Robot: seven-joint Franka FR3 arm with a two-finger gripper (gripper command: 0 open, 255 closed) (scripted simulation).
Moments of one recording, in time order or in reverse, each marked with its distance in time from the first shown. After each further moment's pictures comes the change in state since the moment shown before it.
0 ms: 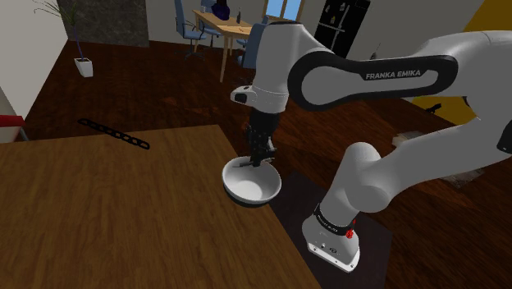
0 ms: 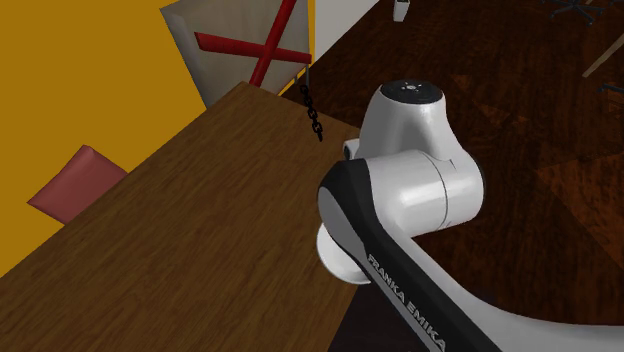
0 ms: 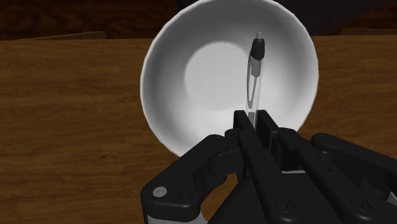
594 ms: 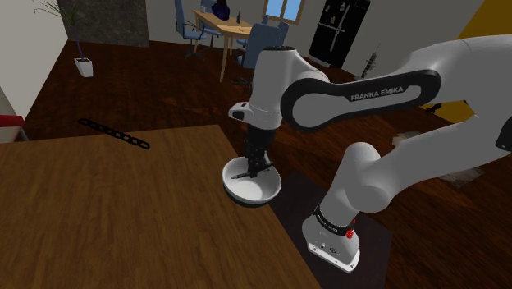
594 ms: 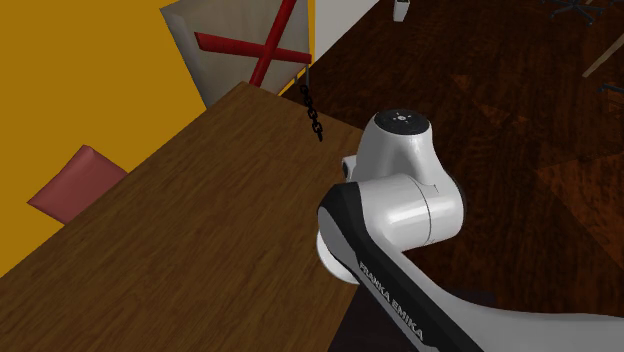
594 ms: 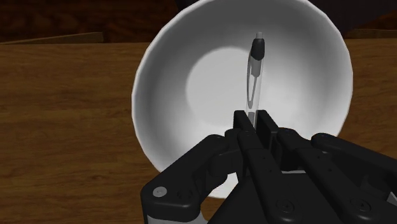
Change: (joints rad) arm 0.005 0.027 0.016 -0.101 0.017 0.127 -0.012
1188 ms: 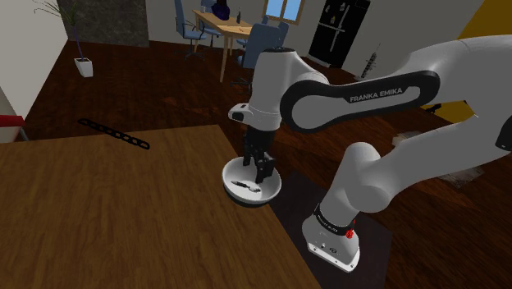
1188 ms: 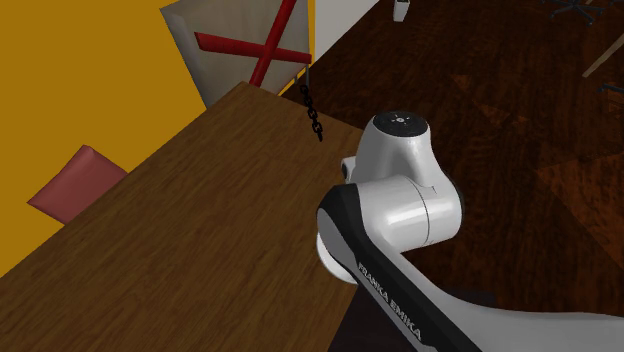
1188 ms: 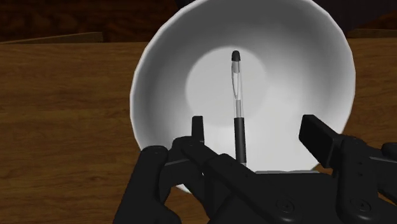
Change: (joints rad) arm 0.002 0.004 0.003 -0.006 0.003 0.010 0.001
